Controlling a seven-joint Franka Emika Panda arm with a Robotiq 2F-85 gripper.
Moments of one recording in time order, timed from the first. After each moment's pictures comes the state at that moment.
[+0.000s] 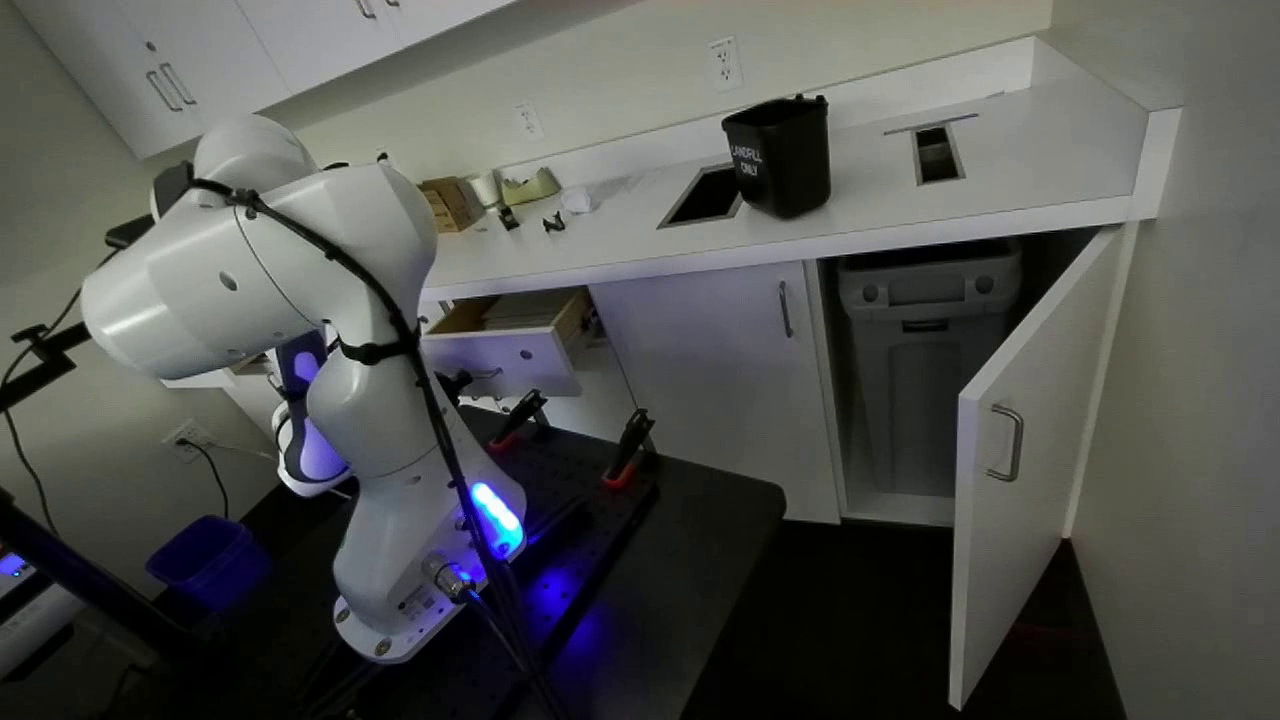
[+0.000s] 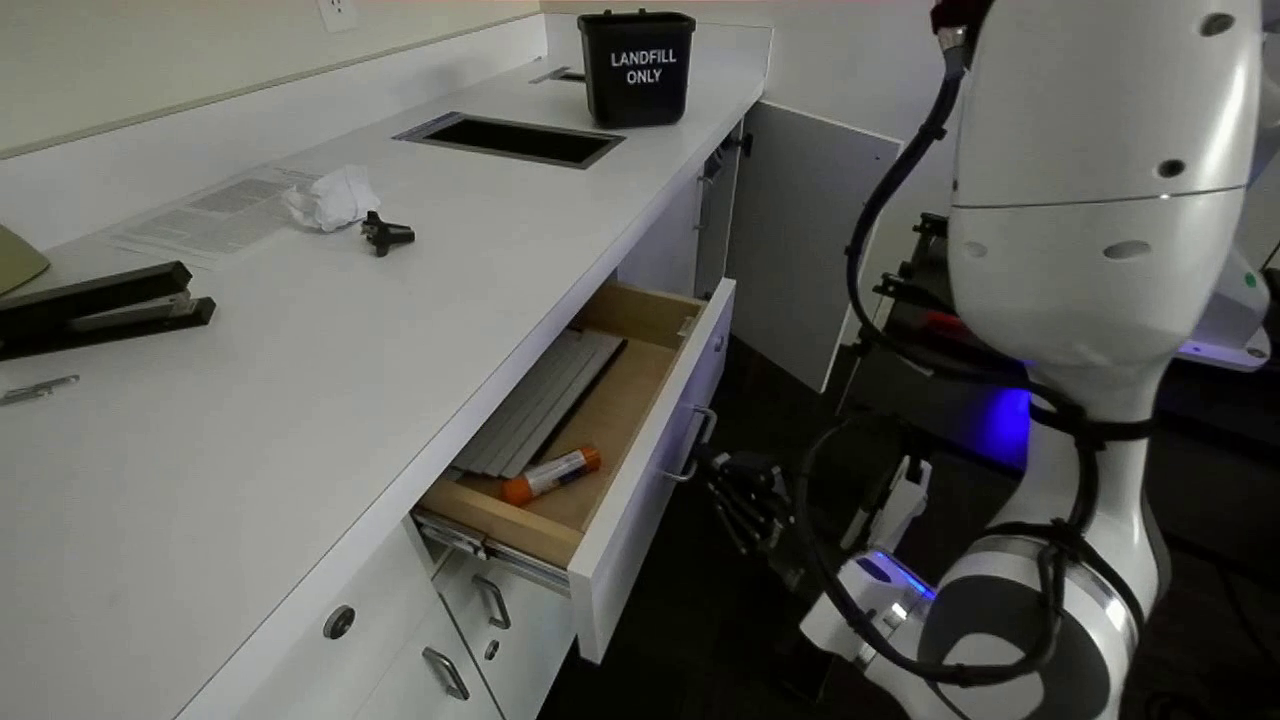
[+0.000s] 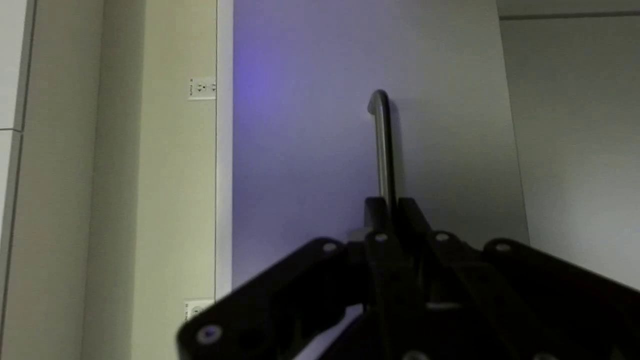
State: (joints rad) arm 1.08 1.27 0.42 -1.74 -1.68 1.21 1.42
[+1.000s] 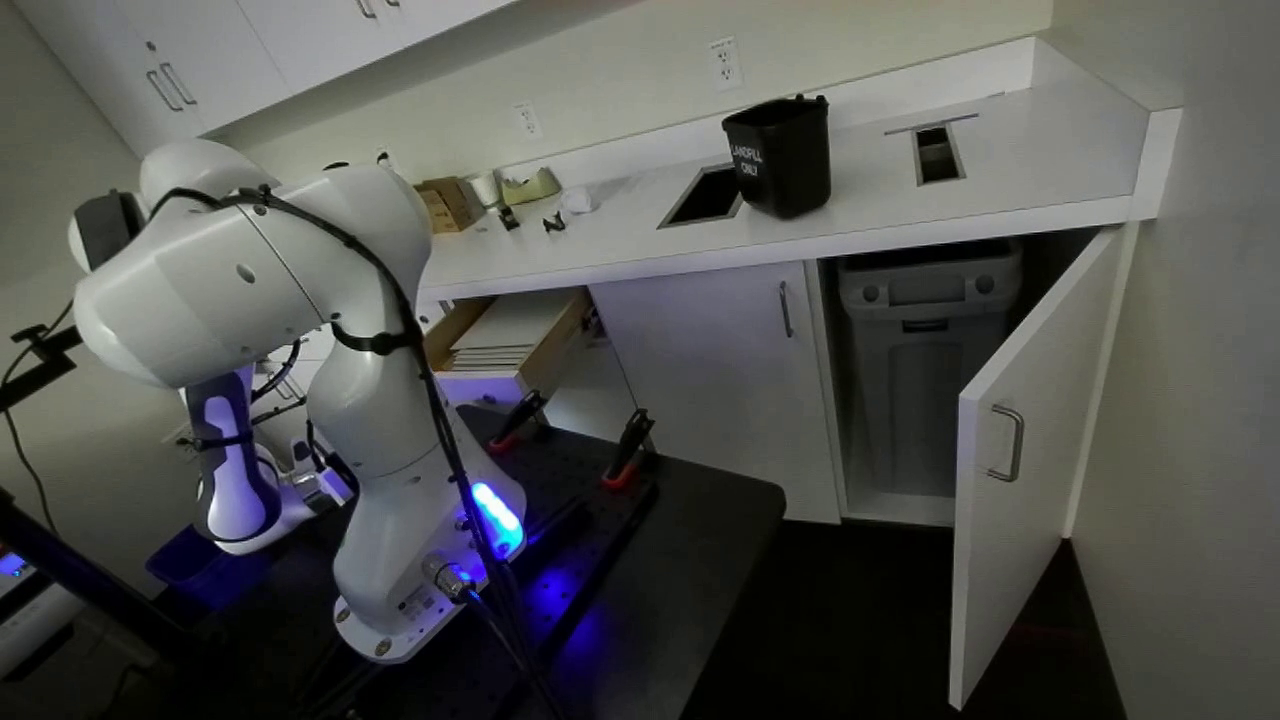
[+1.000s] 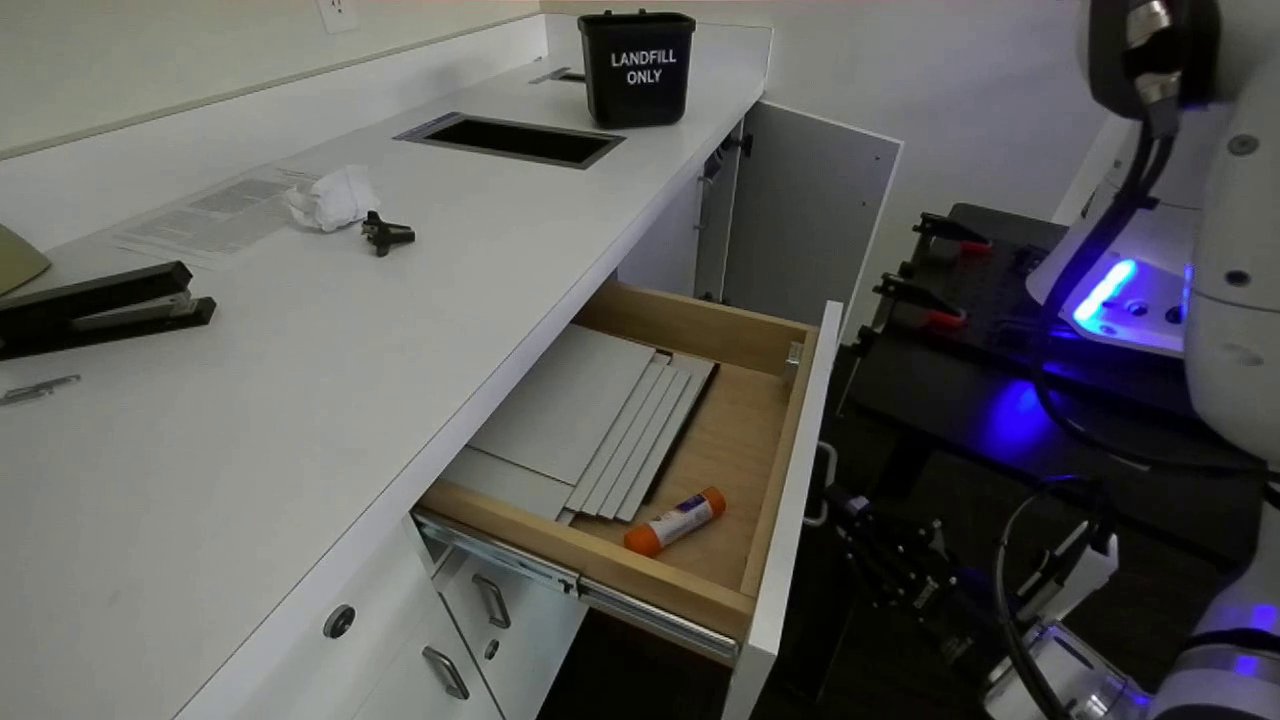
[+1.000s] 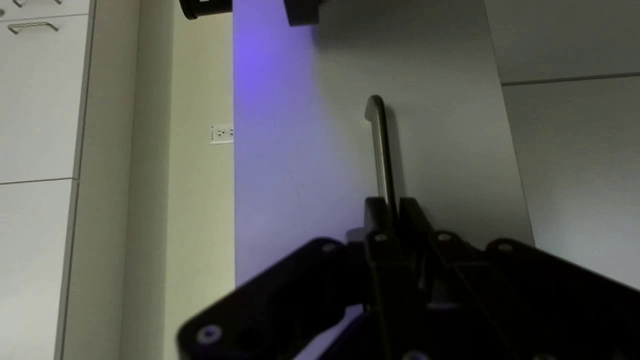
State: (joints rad) arm 1.33 1.28 0.42 -1.71 -1.35 1.16 1.58
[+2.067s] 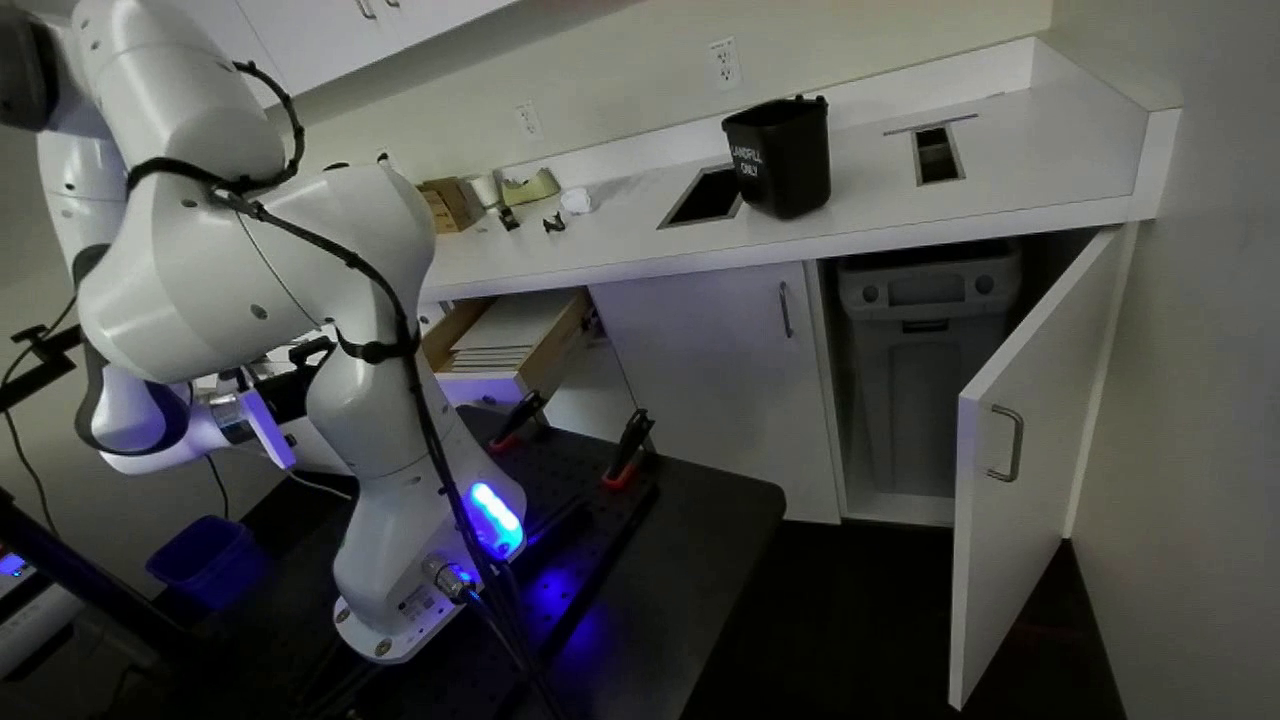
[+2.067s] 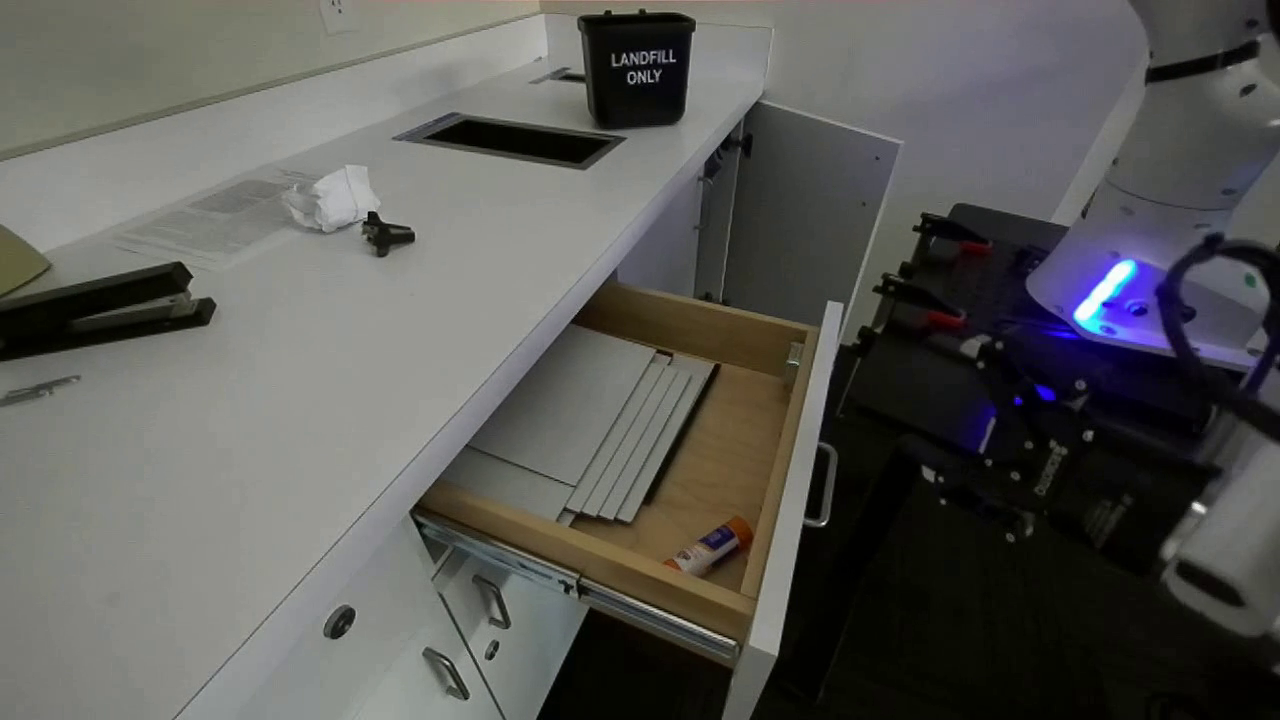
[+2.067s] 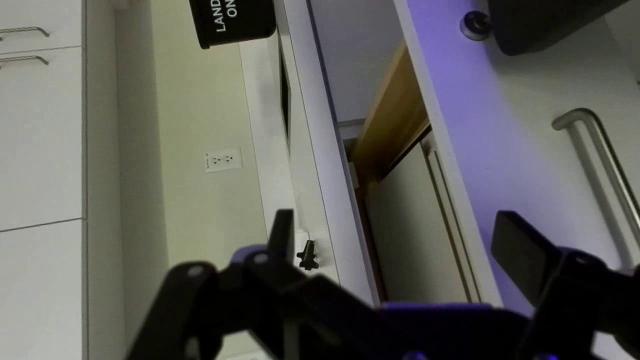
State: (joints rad) arm 1.16 0.76 0.61 -2.13 -1.17 1.26 1.53
